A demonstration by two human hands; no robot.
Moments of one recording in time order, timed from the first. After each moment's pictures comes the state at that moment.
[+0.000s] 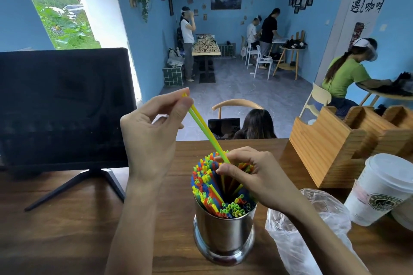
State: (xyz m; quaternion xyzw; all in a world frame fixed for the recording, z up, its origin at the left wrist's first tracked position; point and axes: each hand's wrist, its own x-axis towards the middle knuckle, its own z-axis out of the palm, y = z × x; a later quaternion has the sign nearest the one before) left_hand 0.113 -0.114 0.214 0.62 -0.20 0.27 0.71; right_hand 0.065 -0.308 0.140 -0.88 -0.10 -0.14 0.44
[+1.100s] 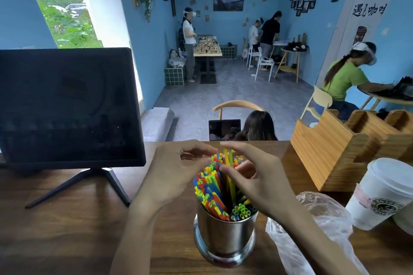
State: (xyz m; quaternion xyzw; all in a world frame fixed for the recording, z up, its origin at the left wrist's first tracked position) left_hand 0.117 -0.097 0.165 0.80 -0.27 0.04 0.53; right_hand 0.062 -0.296 0.136 -0.87 -0.13 -0.29 0.38
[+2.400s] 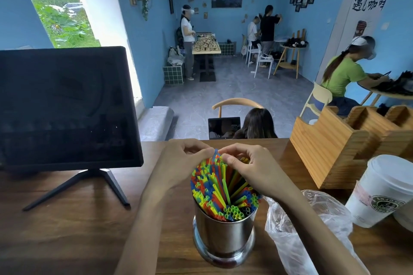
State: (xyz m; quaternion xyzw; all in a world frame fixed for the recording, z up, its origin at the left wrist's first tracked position) left_hand 0.148 -0.121 0.151 0.83 -0.17 -0.01 0.52; right_hand 0.096 -0.317 0.127 -0.89 -0.04 -0.11 0.43
